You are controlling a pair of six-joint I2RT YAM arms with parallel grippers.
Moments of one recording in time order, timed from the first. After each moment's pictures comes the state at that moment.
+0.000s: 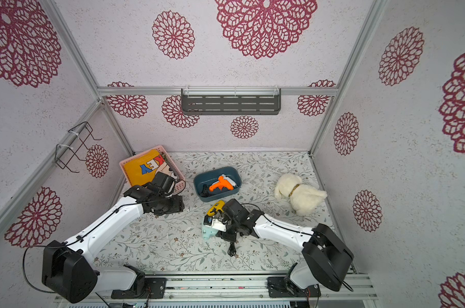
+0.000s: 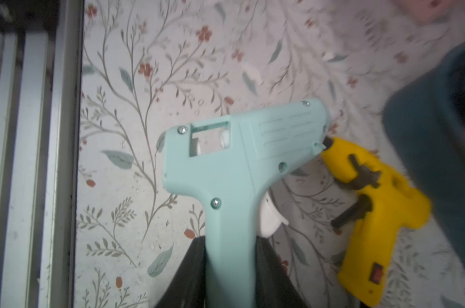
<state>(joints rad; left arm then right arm) -0.40 1.36 1.12 -0.91 -0.01 -0.55 0.89 1.40 0.89 -0.36 -0.28 -0.45</state>
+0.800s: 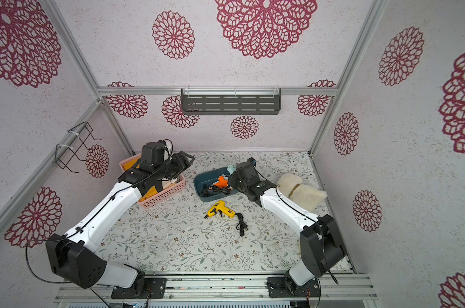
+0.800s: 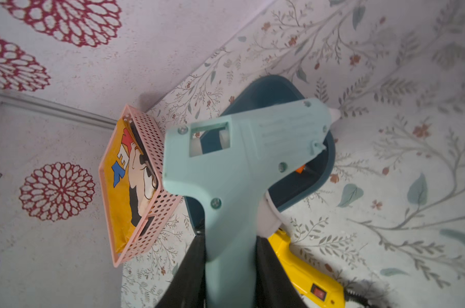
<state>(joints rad) -0.36 1.49 1.40 -0.42 0.19 -0.90 0.60 1.56 1.20 -0.29 0.05 1.04</state>
